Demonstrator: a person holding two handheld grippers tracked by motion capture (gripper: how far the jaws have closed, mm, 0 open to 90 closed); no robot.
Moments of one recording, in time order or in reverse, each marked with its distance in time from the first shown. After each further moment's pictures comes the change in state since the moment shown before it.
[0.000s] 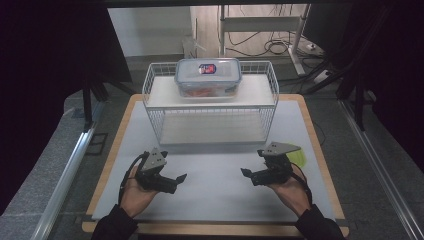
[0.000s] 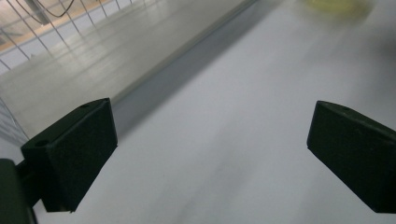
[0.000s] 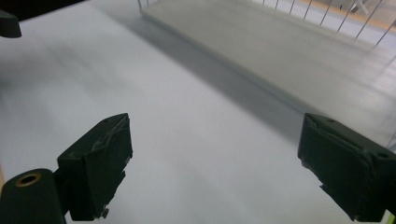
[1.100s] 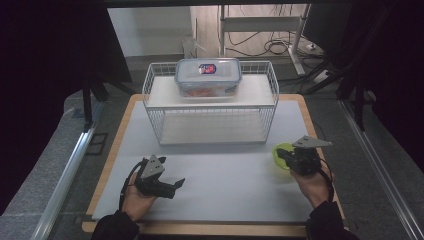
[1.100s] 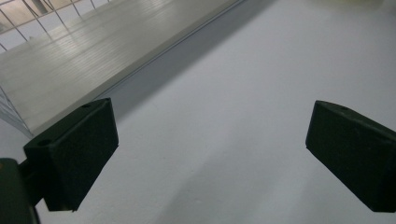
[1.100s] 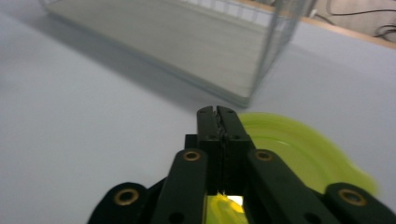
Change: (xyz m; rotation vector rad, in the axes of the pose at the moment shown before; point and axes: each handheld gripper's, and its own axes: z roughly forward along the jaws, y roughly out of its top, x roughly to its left) left arm 0.001 -0.023 0.008 -0.016 0.015 -0.012; right arm -0.059 -0.019 -0.044 -0.006 -0.226 0.095
